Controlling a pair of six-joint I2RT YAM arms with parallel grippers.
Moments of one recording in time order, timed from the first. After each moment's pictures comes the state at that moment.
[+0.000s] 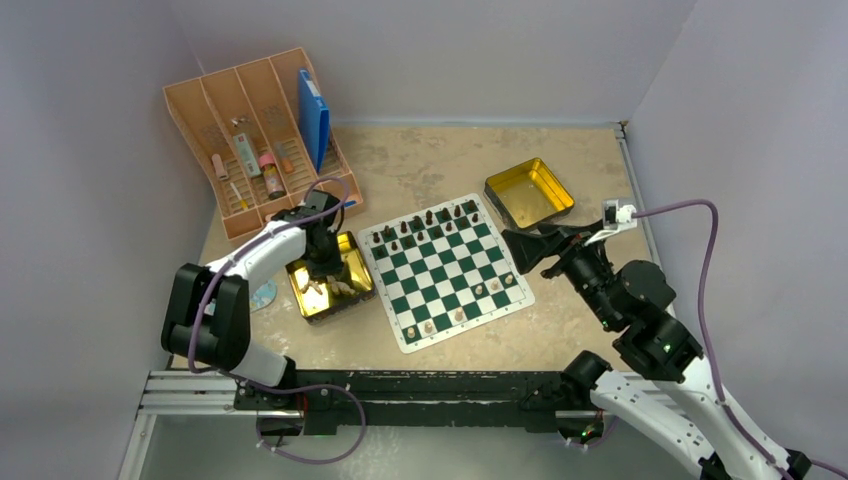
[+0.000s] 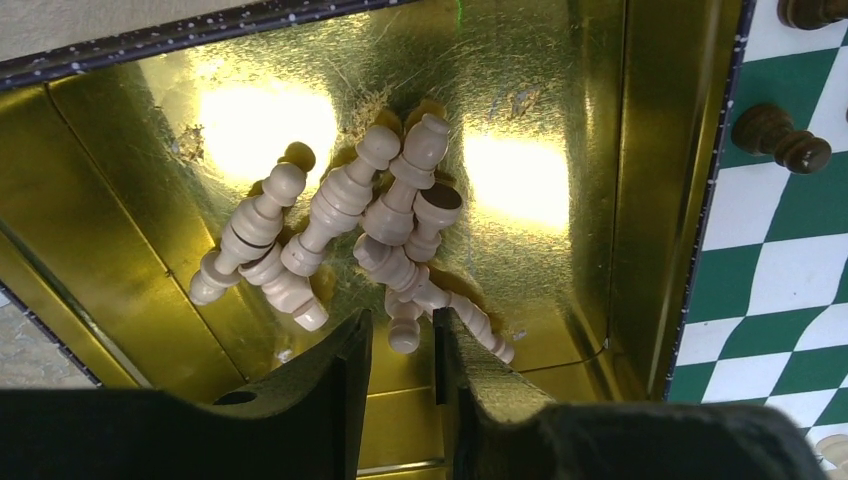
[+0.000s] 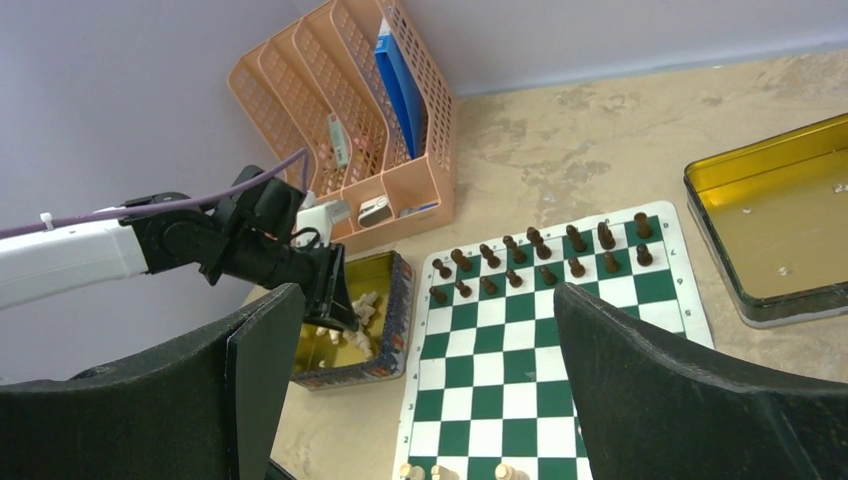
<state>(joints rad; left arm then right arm) -0.28 1.49 0.92 -0.74 -0.09 -0.54 0.71 0.49 0.82 -0.31 0.21 0.51</state>
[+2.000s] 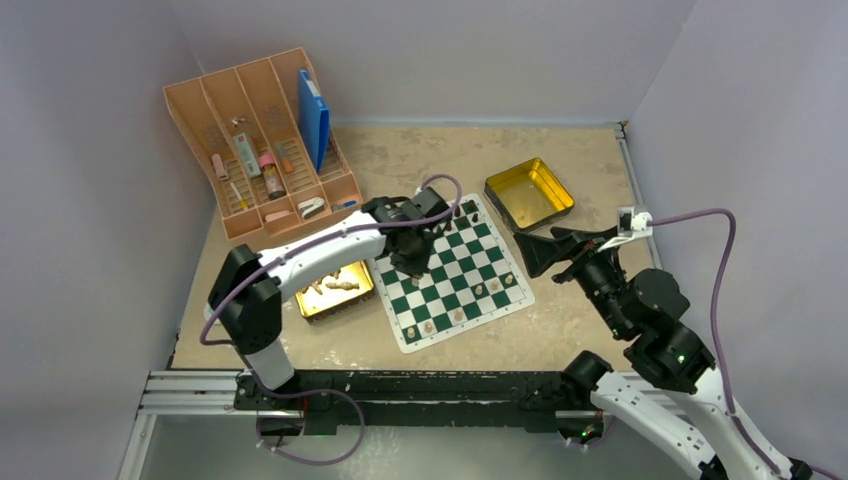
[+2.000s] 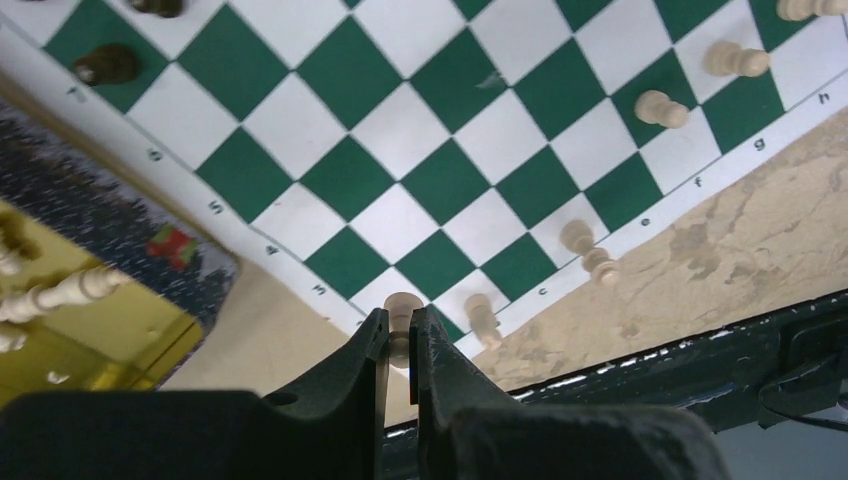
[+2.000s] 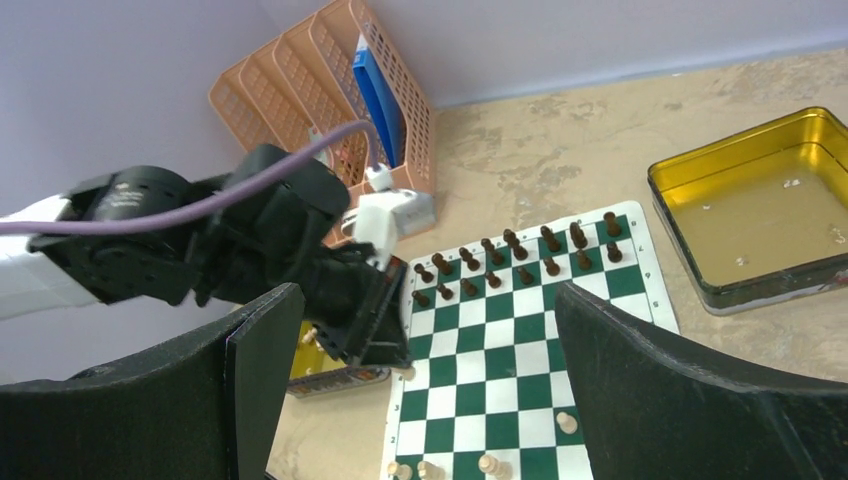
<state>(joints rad) -0.83 1.67 1.39 -0.92 -0.09 -0.57 0.71 0.44 0.83 -0.38 0.25 0.51</state>
